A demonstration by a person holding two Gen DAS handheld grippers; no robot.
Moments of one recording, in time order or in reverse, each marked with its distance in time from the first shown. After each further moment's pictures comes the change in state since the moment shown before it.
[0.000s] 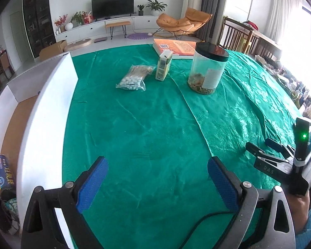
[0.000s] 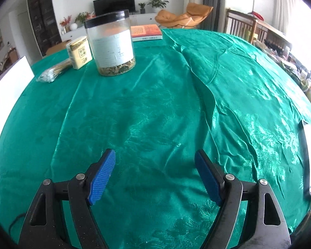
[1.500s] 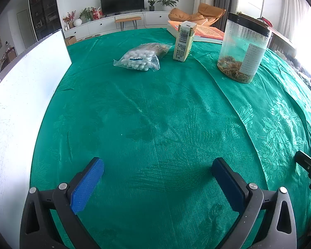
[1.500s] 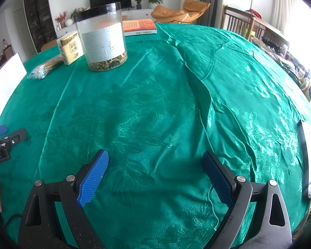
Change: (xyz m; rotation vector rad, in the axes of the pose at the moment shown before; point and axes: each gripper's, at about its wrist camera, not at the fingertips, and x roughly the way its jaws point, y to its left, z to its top) left arm 0.092 0.020 -0.011 -0.010 0.000 0.076; right arm 0.012 -0.005 0.003 -0.008 0.021 -0.041
